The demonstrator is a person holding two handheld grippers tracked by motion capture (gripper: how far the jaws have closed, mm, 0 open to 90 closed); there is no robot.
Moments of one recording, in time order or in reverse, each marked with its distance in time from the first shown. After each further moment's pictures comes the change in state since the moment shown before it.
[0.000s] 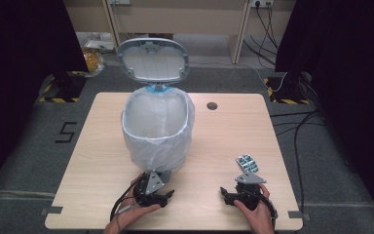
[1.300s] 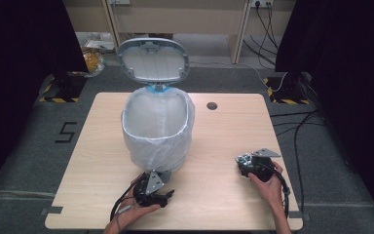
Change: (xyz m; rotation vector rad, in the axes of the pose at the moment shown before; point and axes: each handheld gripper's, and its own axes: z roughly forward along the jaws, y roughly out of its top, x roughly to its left) left arm 0.000 0.000 0.000 0.001 0.002 0.000; right arm -0.087 0.030 0.027 0.008 -0.108 0.098
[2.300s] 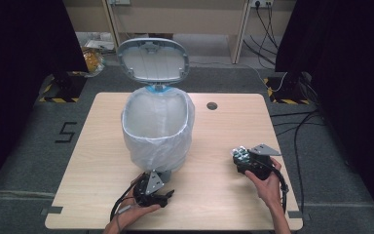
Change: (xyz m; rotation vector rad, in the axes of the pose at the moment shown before) left arm 0.000 0.000 0.000 0.000 0.000 0.002; right arm 0.023 0.028 -0.026 -0.127 0.056 -0.039
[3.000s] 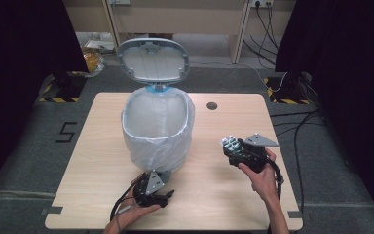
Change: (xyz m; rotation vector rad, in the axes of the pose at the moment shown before) left arm 0.000 0.000 0.000 -0.001 -0.001 0.002; right arm 0.028 0.048 -0.020 -0.101 0.100 -0.037
